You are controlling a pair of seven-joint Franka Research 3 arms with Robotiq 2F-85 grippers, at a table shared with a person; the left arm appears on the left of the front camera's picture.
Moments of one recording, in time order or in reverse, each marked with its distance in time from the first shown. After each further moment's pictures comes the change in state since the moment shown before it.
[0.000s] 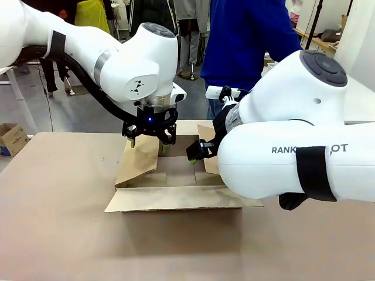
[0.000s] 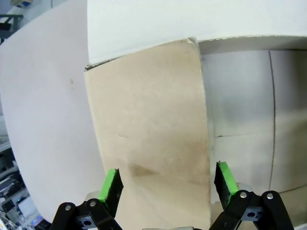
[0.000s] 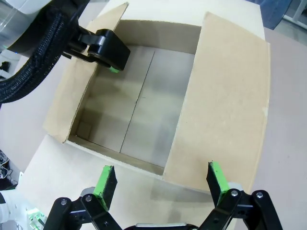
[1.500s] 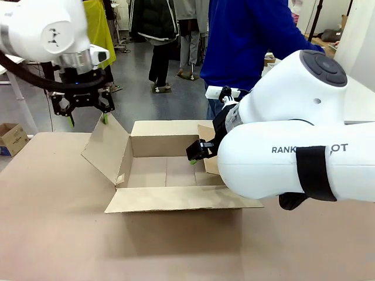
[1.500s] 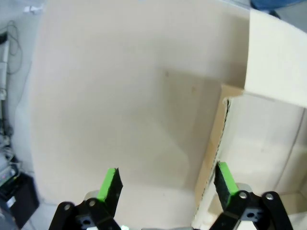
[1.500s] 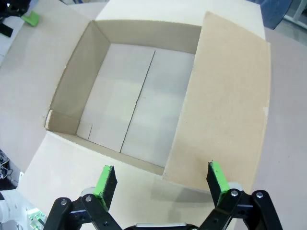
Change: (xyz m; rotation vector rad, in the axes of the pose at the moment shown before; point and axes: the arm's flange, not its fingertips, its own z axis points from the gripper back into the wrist) left arm 0.023 0.204 0.027 -0.146 0.092 0.312; right arm 0.000 0.000 0.000 0.001 0.001 0.000
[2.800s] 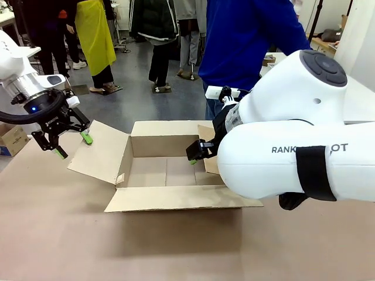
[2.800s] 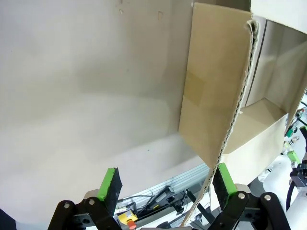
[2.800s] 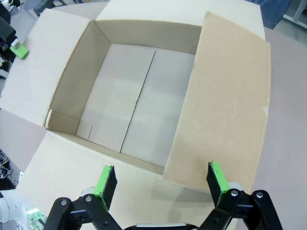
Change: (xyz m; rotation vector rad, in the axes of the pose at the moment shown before) left arm 0.023 0.107 -0.082 -0.509 0.431 -0.161; right arm 0.000 0.000 0.000 0.000 0.001 0.000
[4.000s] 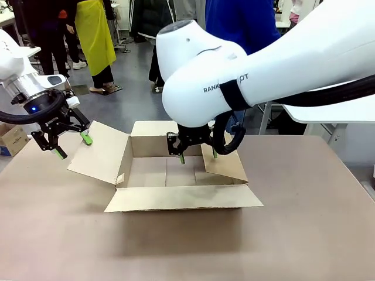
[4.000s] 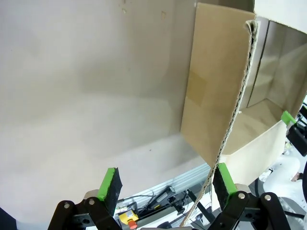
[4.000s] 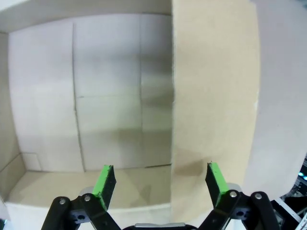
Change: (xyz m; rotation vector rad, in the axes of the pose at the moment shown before) left arm 0.000 0.001 -0.001 0.007 0.001 0.002; right arm 0.100 0.043 -0.105 -0.480 0.472 -0.177
